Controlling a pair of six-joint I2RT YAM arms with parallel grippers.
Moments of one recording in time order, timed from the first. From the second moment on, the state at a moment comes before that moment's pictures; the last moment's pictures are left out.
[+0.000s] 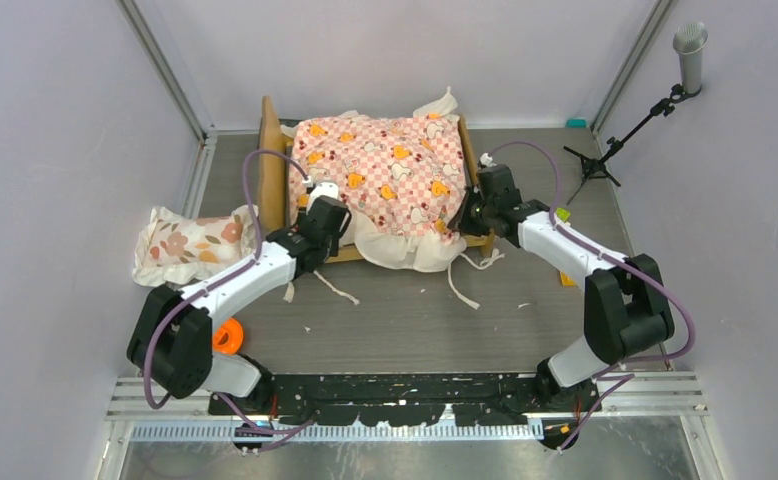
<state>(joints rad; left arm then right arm) -0.58 1.38 0.92 -0.38 -0.50 -0.34 0.37 1.53 1.01 -0.25 -0.13 0.61</state>
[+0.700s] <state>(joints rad) -0.56 1.37 0.88 -0.39 -0.61 -0.40 0.39 1.59 1.19 -0.52 0.37 0.41</state>
